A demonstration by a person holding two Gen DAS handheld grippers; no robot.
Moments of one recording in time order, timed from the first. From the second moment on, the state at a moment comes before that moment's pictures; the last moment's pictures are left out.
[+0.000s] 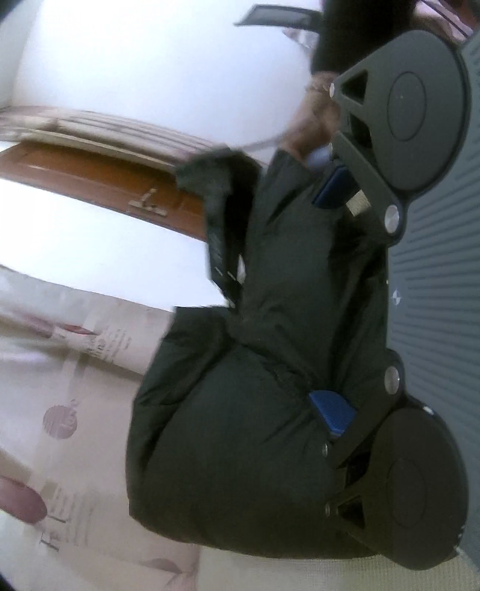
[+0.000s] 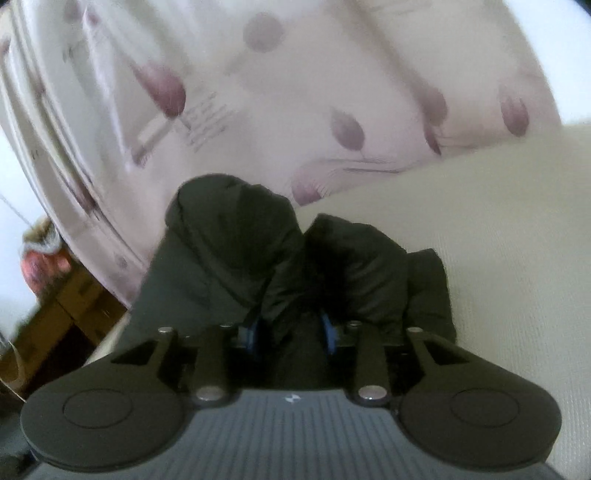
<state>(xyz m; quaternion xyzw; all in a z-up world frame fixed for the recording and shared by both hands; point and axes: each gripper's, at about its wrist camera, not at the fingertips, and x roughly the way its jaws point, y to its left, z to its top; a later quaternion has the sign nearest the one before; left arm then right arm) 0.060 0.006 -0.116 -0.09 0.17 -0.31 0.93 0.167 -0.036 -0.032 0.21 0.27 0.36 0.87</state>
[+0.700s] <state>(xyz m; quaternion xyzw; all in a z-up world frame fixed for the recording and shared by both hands) 0.040 0.043 -0.093 -0.15 0.12 -0.24 0.95 -0.090 -0.017 -0.030 0.15 0.28 0.28 0.91</state>
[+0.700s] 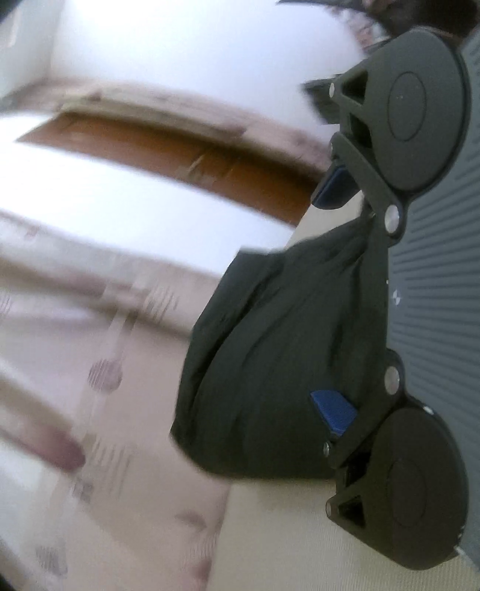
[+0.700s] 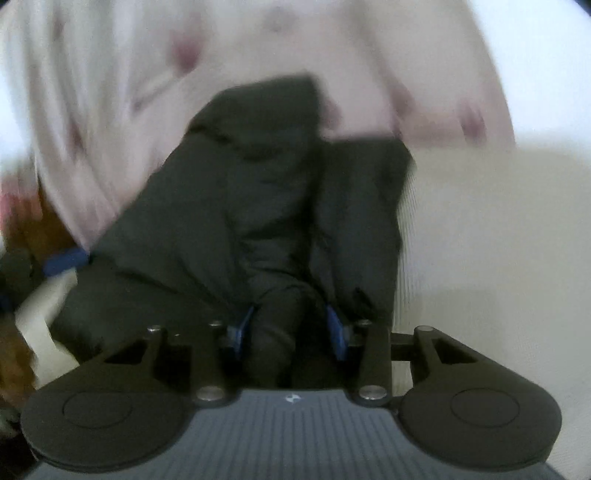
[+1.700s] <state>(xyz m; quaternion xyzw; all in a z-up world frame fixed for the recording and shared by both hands) 0.074 -0.003 -0.086 0.04 0.26 -0.12 0.96 -0.243 0.269 -0.001 0.15 0.28 0.20 0.93</state>
